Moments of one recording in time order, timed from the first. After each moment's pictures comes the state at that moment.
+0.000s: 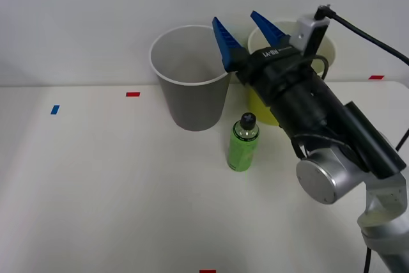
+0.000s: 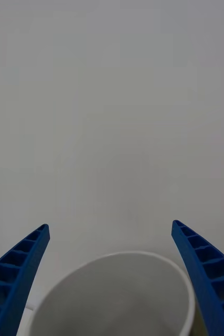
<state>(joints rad) -0.18 -0.38 0.33 -2.03 -0.43 0.04 1.39</state>
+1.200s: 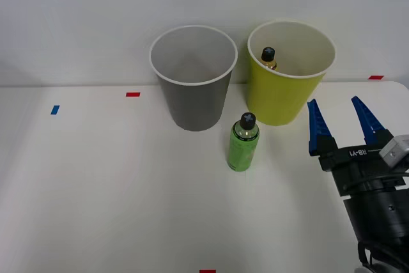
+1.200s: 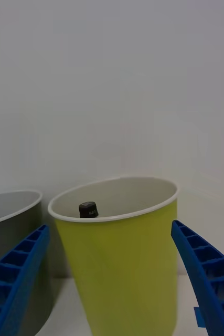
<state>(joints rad) 0.40 -0.35 0.17 -2.08 -0.32 -0.34 1.51</state>
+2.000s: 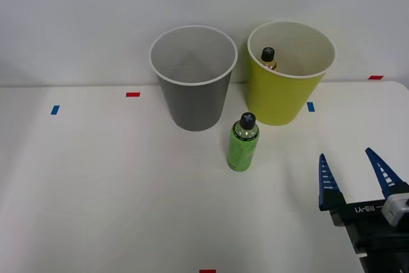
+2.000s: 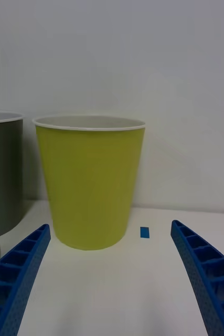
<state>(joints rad) 0.68 -0.28 0.13 -2.08 -0.03 -0.40 1.45</state>
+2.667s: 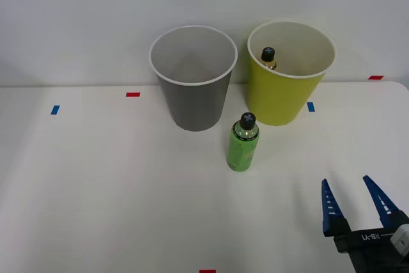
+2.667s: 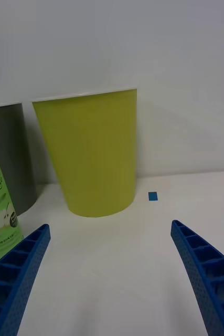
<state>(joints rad) 0.72 -0.16 0.03 -1.91 0.30 -0.59 1.02</state>
